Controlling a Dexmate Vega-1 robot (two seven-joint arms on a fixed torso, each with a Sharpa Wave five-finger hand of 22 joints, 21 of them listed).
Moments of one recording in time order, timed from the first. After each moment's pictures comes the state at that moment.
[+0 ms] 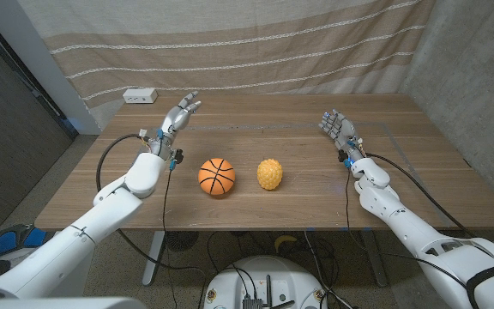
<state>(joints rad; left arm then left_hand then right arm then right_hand) 1.07 0.76 0.30 -1.79 -0.12 -0.15 0.36 0.14 0.09 0.69 -0.01 0.20 0.09 -0.10 0.18 0.17 -0.02 -0.02 0.20 0.17 -0.02 -0.03 0.20 0.17 -0.10 0.02 0.78 0.16 -0.72 -0.35 -0.34 -0.96 0.73 0.47 0.20 0.44 0.17 0.46 -0.06 0.19 0.38 0.12 0.20 0.19 0.34 0.12 0.21 0.25 0.23 0.05 0.22 0.46 0.39 0.06 0.21 0.17</state>
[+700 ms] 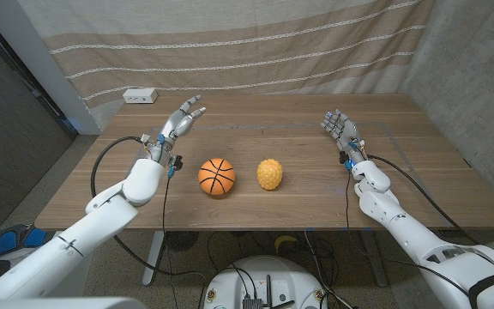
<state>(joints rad) 1.17 0.81 0.26 -1.94 -0.02 -0.06 0.39 0.14 0.09 0.69 -0.04 0.19 0.09 -0.11 0.18 0.17 -0.01 -0.02 0.20 0.17 -0.01 -0.03 0.19 0.17 -0.09 0.02 0.76 0.17 -0.76 -0.35 -0.33 -0.99 0.73 0.51 0.18 0.44 0.17 0.45 -0.08 0.19 0.39 0.12 0.20 0.19 0.36 0.12 0.22 0.25 0.25 0.06 0.22 0.45 0.41 0.06 0.21 0.17</state>
